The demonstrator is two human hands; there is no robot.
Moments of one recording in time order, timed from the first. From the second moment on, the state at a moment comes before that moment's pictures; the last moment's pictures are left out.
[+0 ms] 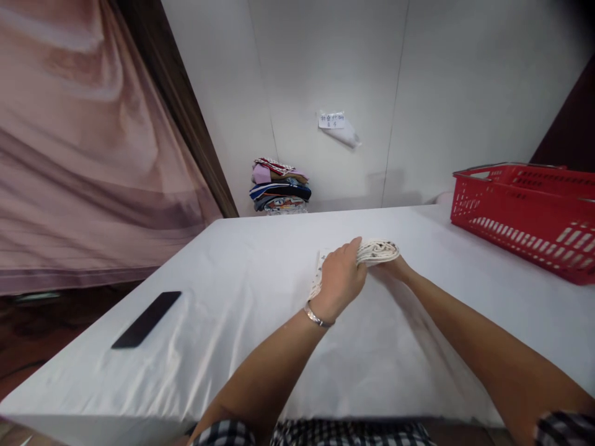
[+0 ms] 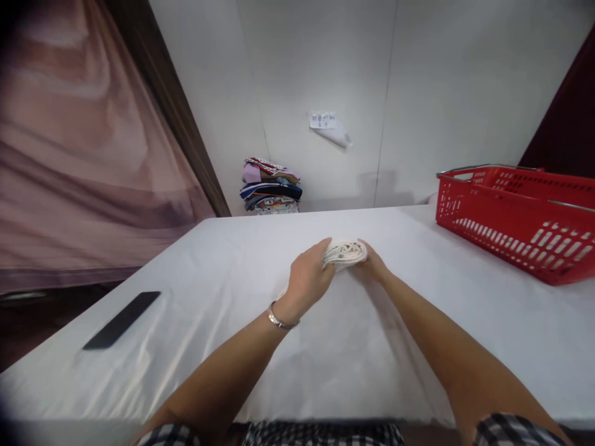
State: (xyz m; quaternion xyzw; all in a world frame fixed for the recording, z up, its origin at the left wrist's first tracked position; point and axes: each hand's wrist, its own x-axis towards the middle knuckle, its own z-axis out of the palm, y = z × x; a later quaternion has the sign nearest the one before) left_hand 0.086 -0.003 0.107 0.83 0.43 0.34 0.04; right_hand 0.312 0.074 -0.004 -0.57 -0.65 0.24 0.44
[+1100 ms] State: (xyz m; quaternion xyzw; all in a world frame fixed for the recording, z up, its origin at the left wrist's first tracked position) left_hand 0.031 0.153 0.000 0.34 0.61 0.34 0.63; right_hand 0.373 0.181 0.013 -0.72 -0.67 0.12 0.15
